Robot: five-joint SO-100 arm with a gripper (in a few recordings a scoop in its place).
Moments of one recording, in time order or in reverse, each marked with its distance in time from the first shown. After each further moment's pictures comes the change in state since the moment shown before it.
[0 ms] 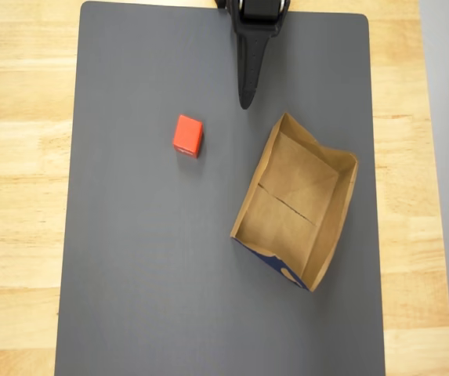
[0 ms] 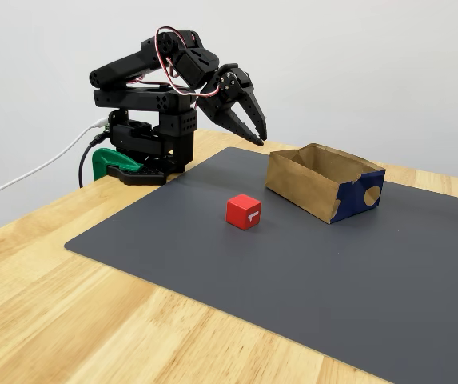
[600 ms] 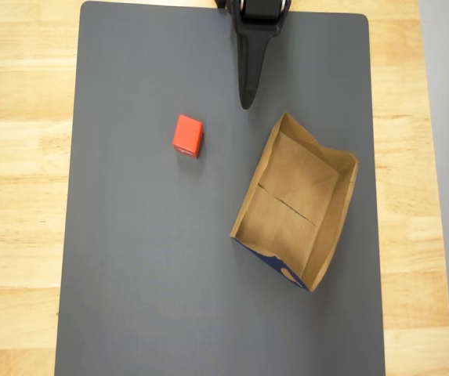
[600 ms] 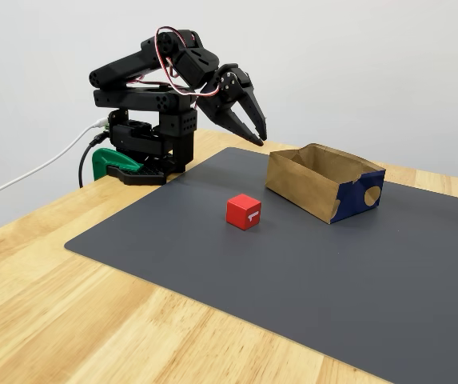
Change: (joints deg) arm -0.1 0.0 0.0 0.0 -0.5
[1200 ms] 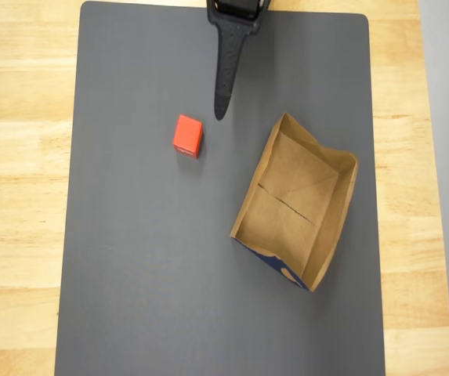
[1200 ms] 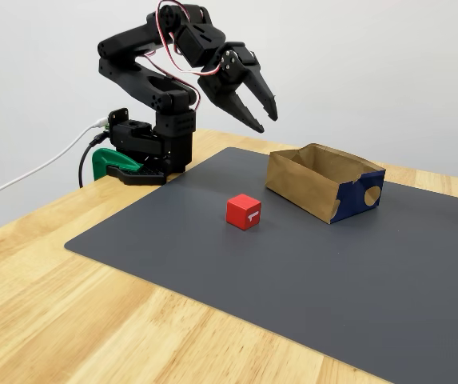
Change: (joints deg) arm 13.4 -28.5 -22.9 -1.6 0.7
